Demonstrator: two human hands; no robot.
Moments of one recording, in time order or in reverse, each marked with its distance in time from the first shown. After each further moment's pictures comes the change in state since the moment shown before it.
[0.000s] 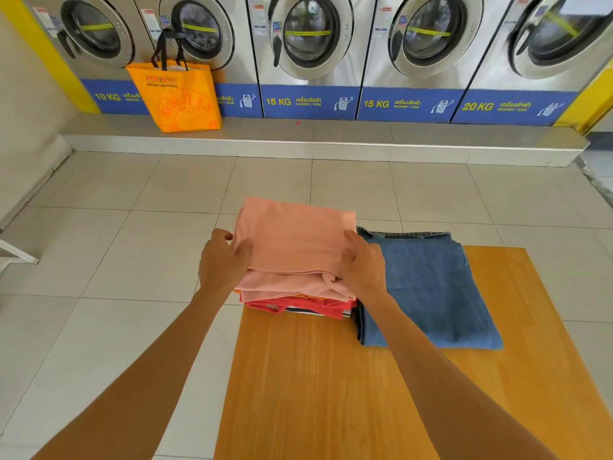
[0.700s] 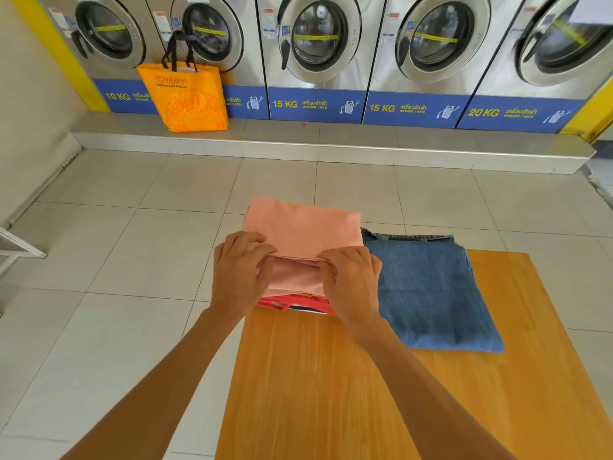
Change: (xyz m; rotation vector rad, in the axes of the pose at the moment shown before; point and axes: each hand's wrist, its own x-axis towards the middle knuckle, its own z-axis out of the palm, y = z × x) left_hand -0.043 -0.007 -0.005 0.202 0.202 0.718; right_hand -0.051 -0.022 0.011 -0.199 0.242 -0.427
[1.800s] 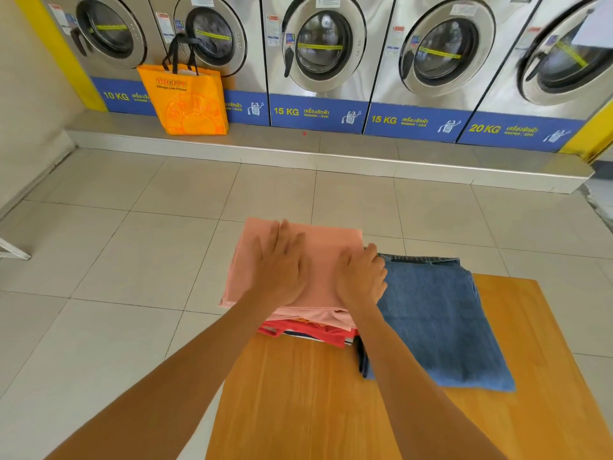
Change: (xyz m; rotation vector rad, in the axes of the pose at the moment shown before) left_hand 0.060 0.029 0.075 0.125 -0.541 -0.103; right_hand 0.073 0.023 0.037 0.005 -0.164 0.666
